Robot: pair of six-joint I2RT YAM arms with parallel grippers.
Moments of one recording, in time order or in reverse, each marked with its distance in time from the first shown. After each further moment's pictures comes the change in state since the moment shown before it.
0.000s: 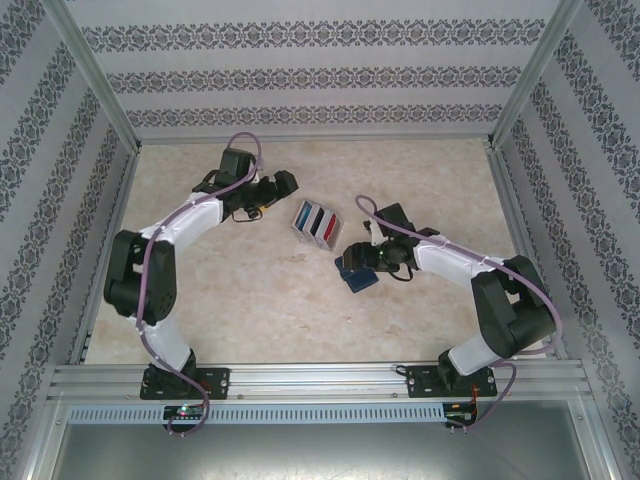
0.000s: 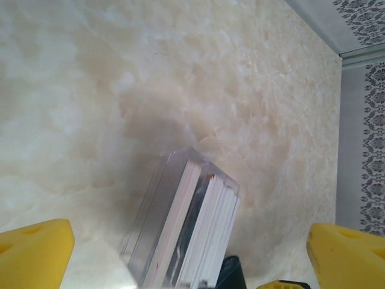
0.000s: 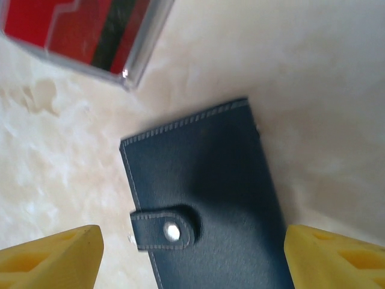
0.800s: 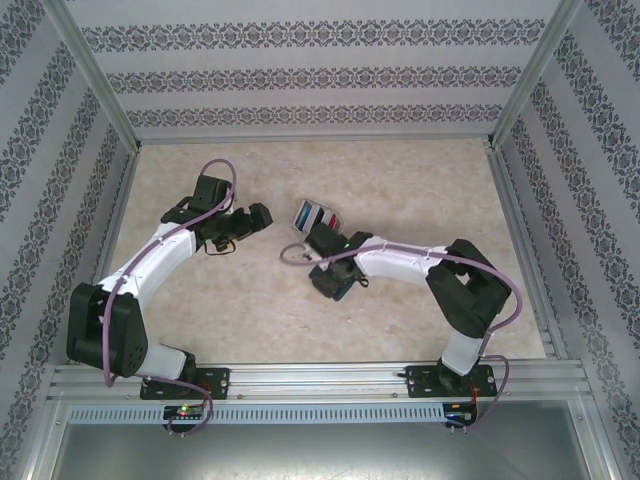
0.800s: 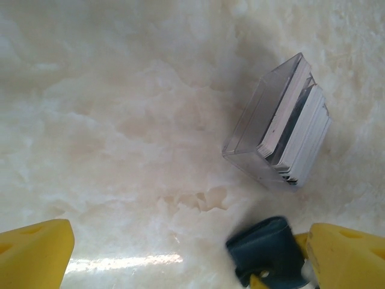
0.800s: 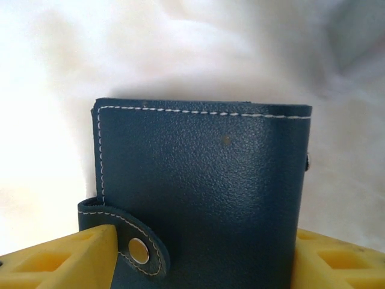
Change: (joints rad) left arm 0.039 -0.330 -0.259 -0.252 -0.114 0.060; right arm 0.424 0.236 0.267 -0.205 0.400 -0.465
